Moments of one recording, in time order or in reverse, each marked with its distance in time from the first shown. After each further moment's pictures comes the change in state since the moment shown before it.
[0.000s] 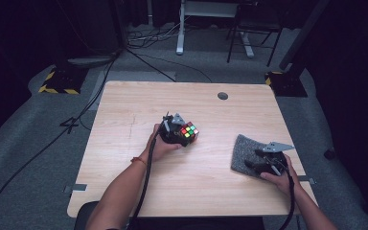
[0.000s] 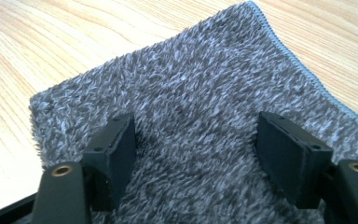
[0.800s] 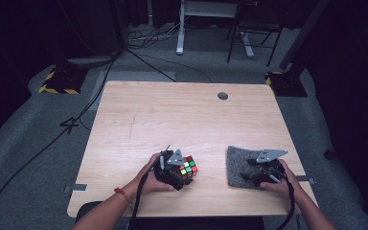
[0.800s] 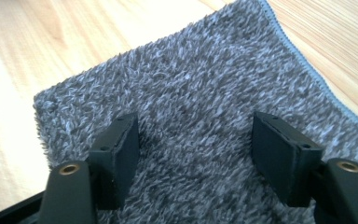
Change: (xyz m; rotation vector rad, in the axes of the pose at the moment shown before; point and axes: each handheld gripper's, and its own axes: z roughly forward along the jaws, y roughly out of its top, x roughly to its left) left arm -0.091 -0.047 -0.038 0.050 -0.133 0.146; right arm 0.034 0.005 -0.009 0.079 0.166 -0.182
